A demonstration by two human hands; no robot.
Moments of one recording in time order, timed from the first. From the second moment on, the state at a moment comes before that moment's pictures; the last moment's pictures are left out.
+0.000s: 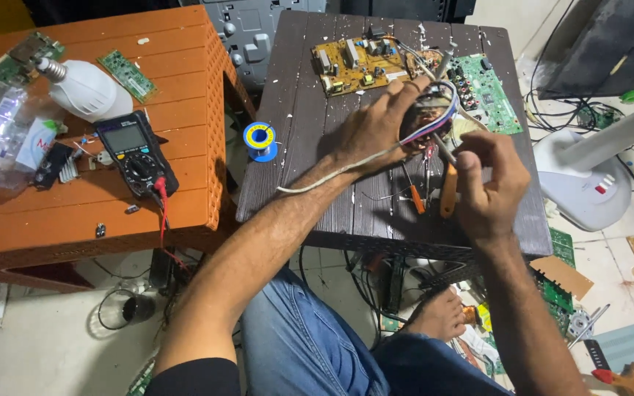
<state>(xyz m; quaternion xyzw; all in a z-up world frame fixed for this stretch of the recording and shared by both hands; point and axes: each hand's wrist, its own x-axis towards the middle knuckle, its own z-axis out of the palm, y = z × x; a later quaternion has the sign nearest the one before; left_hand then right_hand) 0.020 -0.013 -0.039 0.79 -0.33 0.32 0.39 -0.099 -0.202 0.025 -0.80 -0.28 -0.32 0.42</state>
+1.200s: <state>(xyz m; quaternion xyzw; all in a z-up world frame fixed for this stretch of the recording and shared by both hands) -0.009 -0.011 -0.011 0.81 -0.29 0.41 0.28 -0.116 -0.196 0.035 -0.89 -0.18 -0.21 0.37</state>
